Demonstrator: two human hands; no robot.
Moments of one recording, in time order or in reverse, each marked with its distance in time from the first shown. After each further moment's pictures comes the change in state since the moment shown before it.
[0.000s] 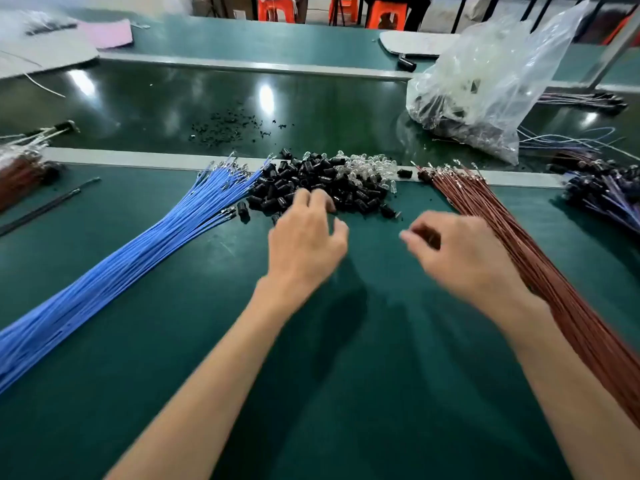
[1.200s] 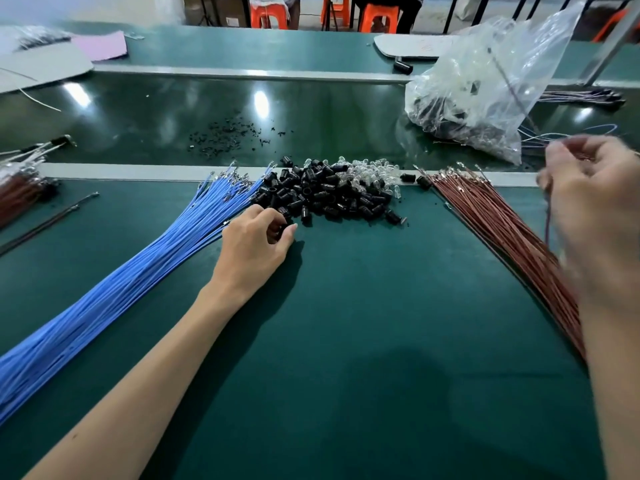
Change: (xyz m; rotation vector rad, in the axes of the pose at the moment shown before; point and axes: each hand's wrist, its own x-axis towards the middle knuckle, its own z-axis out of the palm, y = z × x) left_hand 0.011 -0.077 -0.021 -0.051 0.122 0.108; right_hand 0.024 0.028 -0.057 0.650 0.629 0.324
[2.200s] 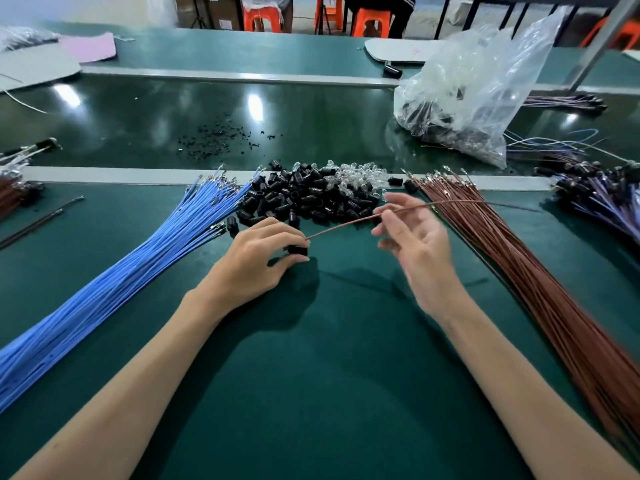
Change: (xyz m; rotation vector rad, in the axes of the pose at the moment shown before) left_hand -0.004 0.003 0.000 -0.180 -0.223 0.465; right_hand -0.064 0.039 0.080 0.599 -0.501 0.180
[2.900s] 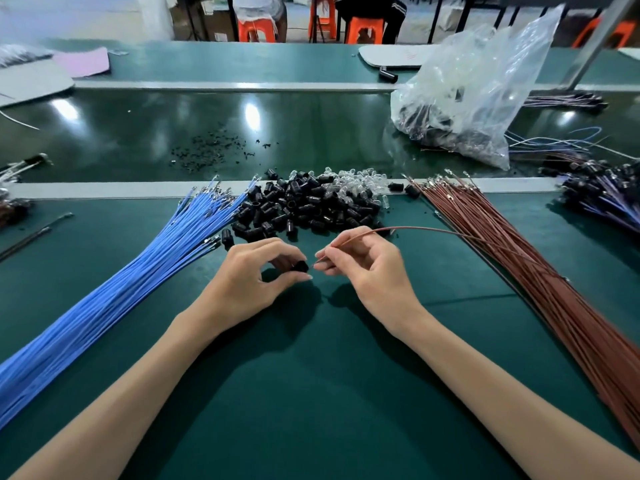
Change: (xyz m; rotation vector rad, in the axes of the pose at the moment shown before) left_hand 0.000 0.004 -0.001 -0.181 0.031 -0.112; right_hand -0.005 0.027 0.040 -0.096 -0.151 -0.019
